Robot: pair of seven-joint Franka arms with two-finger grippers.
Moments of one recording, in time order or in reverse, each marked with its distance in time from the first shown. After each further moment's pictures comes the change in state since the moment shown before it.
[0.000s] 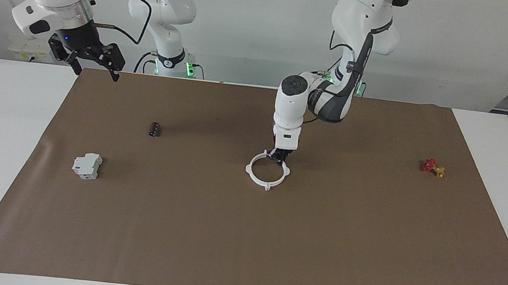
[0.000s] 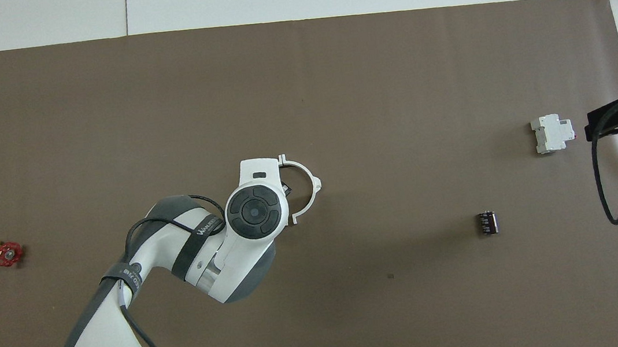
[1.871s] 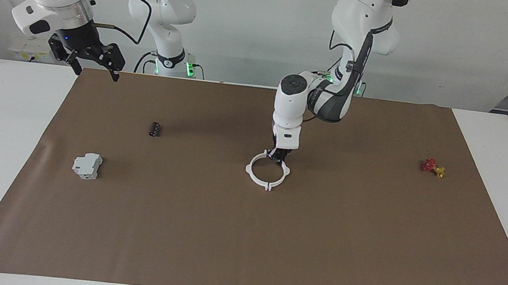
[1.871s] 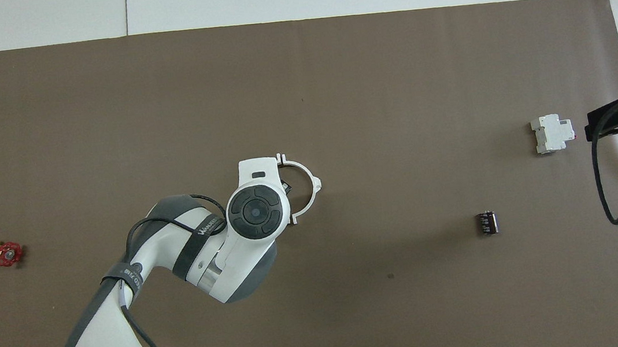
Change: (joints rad) left arm -0.003 0.000 0.000 0.006 0.000 0.000 -0.064; right arm 0.000 0.000 0.000 0.000 0.000 0.000 0.000
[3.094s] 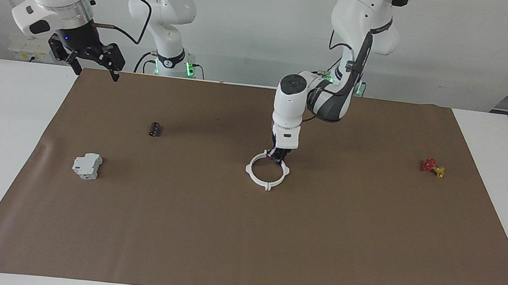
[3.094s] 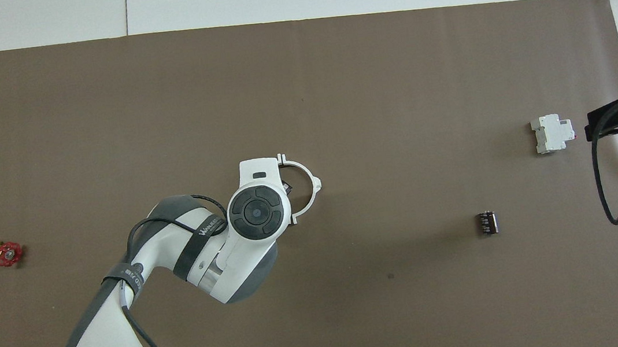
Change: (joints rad) left arm -0.002 0.000 -0.001 0.000 0.000 0.000 0.000; right arm 0.000 0.000 0.000 0.000 0.000 0.000 0.000
